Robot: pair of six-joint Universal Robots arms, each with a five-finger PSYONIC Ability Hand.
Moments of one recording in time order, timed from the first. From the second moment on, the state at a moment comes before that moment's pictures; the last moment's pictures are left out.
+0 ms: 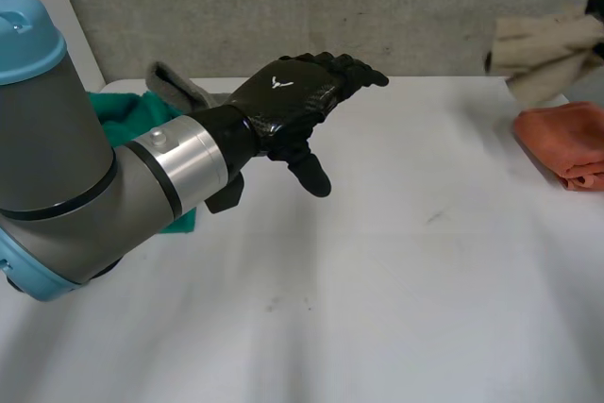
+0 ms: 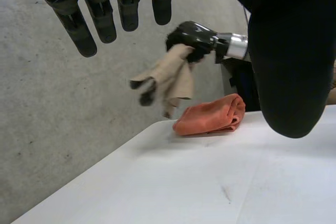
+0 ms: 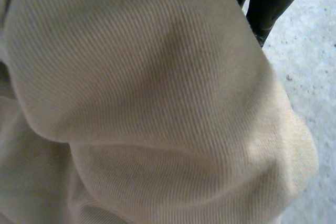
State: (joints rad) left arm 4.14 -1.86 -1.28 3.10 -1.09 3.18; right arm 1.30 -0.47 0.60 -0.97 0.73 3.21; left_hand 0.19 0.20 0.21 0.20 0.05; right_hand 0.92 1.18 1.17 1.18 0.93
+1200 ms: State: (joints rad) left arm 4.14 -1.81 -1.23 3.14 -1.16 3.18; right arm 1.02 -1.00 1.03 -0.88 0.91 2.90; left_hand 0.19 0.20 0.21 0.20 0.05; right_hand 0.20 0.22 0.22 0.24 0.06
